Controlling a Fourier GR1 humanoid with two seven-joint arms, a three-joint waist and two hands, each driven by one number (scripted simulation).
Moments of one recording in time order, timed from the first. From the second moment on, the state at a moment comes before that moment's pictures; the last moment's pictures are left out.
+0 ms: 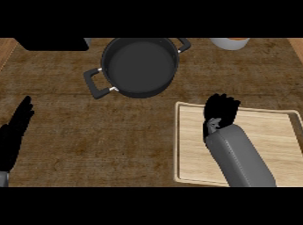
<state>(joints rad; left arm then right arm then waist) 0.03 0.50 -0.08 -1.50 0.13 0.22 0.09 -0.49 -0.05 0.22 -1.18 1.15 0.56 1.01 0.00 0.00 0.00</state>
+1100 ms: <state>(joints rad) 0.00 0.41 -0.03 -1.54 0.02 0.13 0.12 -0.59 -0.02 0.24 -1.11 1.09 0.50 0.97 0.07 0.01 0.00</state>
